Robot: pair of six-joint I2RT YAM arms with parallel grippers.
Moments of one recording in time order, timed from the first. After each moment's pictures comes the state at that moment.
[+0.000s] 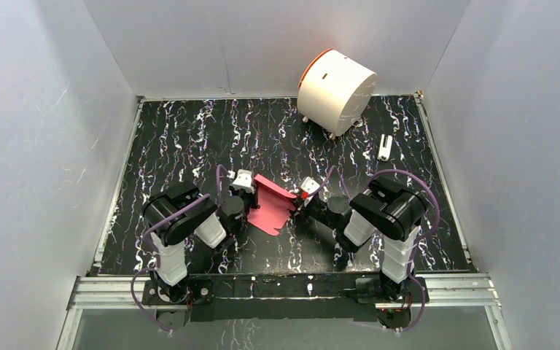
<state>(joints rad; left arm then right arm) -0.76 1.87 0.34 1.40 -0.45 -0.13 0.79 1.88 0.31 1.49 -0.18 -0.15</state>
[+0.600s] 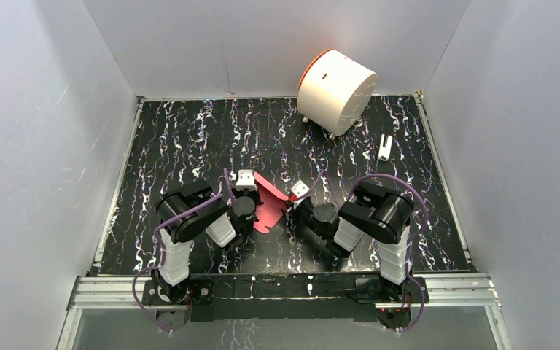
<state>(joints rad) -0.84 1.96 0.43 1.41 -0.78 -0.16 0.95 1.94 0.37 1.50 0.13 -0.12</state>
